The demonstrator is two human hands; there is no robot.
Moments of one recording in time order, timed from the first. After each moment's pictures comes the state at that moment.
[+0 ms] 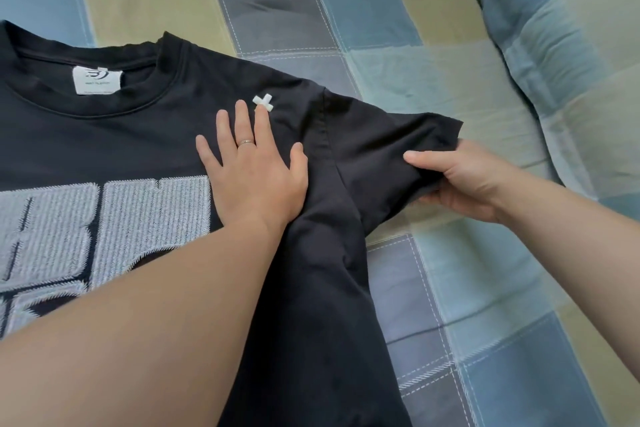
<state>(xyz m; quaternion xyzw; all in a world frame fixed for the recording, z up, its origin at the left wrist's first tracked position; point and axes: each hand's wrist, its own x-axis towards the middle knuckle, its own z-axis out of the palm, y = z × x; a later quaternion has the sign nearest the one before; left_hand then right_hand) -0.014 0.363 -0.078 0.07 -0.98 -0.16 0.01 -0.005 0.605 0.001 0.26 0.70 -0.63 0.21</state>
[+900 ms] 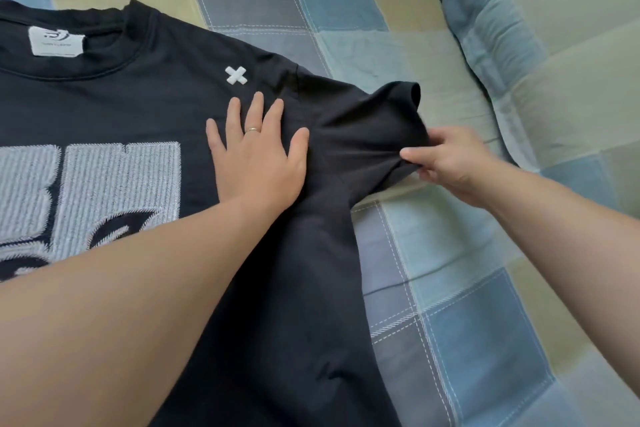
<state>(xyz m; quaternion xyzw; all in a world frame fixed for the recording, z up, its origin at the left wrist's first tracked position) 0.014 0.386 -0.068 -0.01 -0.97 -0.25 -0.02 0.031 0.618 0.008 0.27 0.82 -0.48 0.14</state>
